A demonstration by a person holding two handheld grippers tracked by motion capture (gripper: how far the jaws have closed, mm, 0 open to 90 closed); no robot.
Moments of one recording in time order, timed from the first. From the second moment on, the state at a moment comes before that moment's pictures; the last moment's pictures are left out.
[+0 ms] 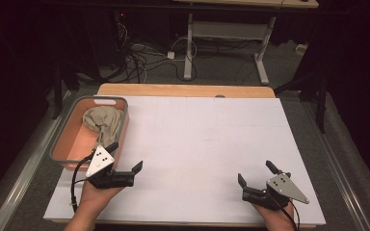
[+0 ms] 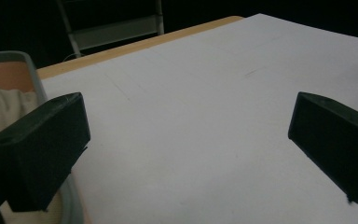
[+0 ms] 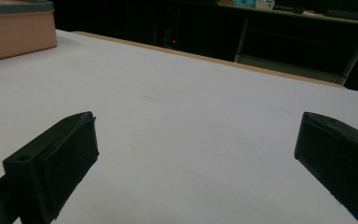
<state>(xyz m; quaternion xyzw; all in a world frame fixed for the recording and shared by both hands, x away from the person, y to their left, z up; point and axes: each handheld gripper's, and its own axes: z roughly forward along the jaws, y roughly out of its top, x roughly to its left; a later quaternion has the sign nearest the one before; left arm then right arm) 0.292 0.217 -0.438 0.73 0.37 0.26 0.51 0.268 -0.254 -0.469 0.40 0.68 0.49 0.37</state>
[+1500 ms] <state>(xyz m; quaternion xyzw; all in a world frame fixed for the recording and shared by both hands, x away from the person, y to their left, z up) 0.301 0.319 -0.431 0.65 0.46 0.30 0.51 0.269 -0.256 -0.471 0.40 0.68 0.49 0.37</state>
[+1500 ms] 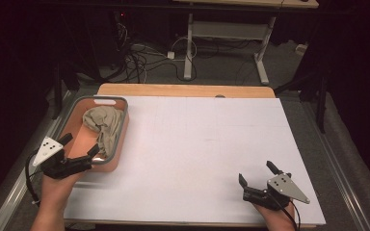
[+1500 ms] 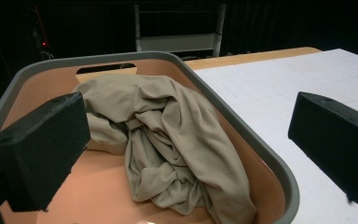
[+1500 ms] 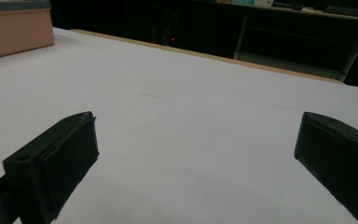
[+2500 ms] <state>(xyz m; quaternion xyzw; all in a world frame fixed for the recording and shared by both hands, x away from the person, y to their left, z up) 0.306 0.274 -0.426 0.68 0.45 0.29 0.51 0.257 -0.255 -0.477 0.38 0.71 0.48 0.36</state>
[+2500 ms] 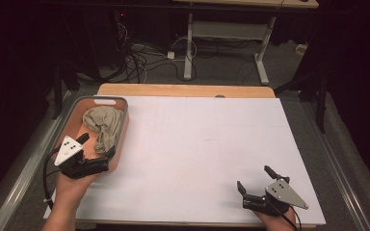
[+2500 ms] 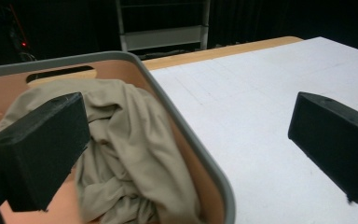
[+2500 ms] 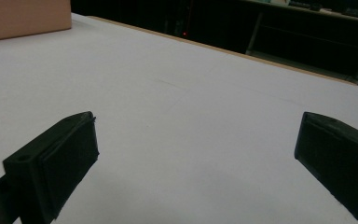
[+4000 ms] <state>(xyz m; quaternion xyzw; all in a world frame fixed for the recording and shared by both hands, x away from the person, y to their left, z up) 0.458 0.291 -0.426 0.72 0.59 0.17 0.34 0.252 -0.258 -0.470 0.39 0.69 0.49 0.37</state>
